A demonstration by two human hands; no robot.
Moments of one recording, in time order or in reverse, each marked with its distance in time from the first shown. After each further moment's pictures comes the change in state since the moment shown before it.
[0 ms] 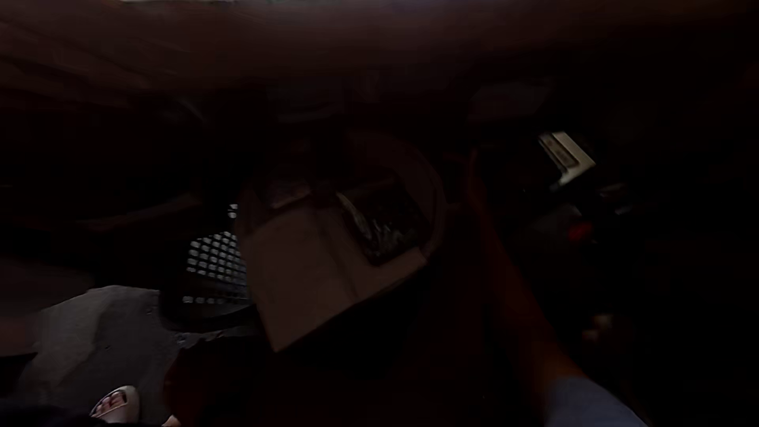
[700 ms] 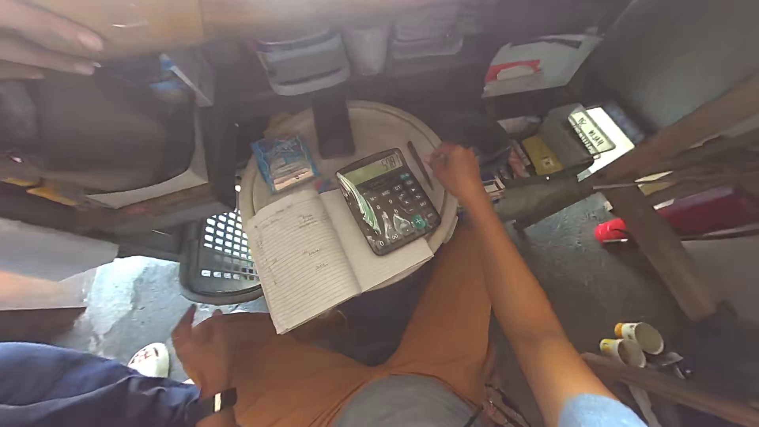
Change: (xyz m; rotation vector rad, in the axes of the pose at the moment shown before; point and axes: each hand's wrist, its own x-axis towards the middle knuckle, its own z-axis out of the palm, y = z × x) left_hand -0.022 0.003 -0.069 -0.873 0.289 0.022; right_hand 0.024 0.018 0.016 -0.730 -0.294 -0.091
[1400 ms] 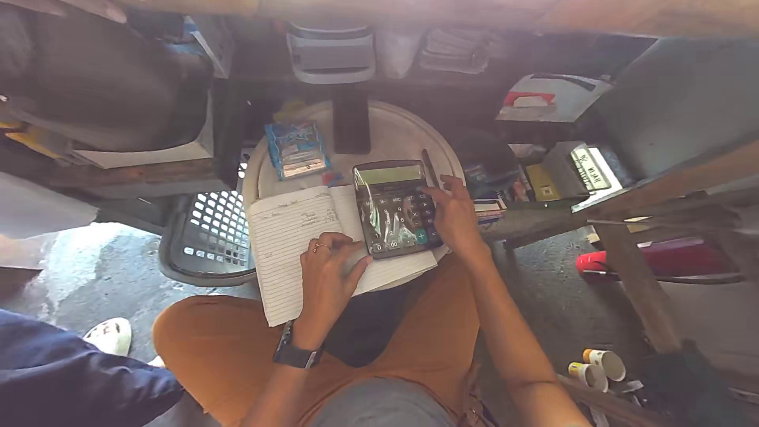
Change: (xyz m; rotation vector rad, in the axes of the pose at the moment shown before) left_hand -0.034 0.211 0.076 -0.161 -0.262 0.596; right_hand -0.059 -0.007 0.040 -0.098 0.151 -0.282
